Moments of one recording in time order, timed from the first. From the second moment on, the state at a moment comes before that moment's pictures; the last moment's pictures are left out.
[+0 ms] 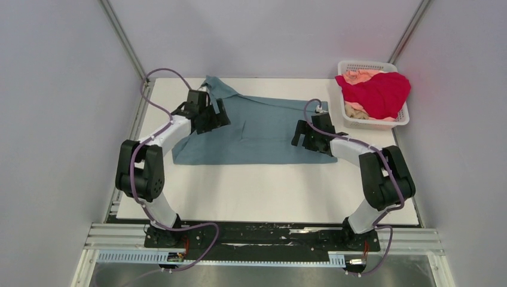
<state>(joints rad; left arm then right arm) -0.24 1.72 1.25 -0.34 0.09 -0.50 0.29 1.65 0.89 -0.08 0.00 0.50</state>
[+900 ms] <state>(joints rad) -0.32 1.11 0.45 -0.21 0.12 -0.84 0.35 1.10 0.49 -0.35 -0.03 0.69</state>
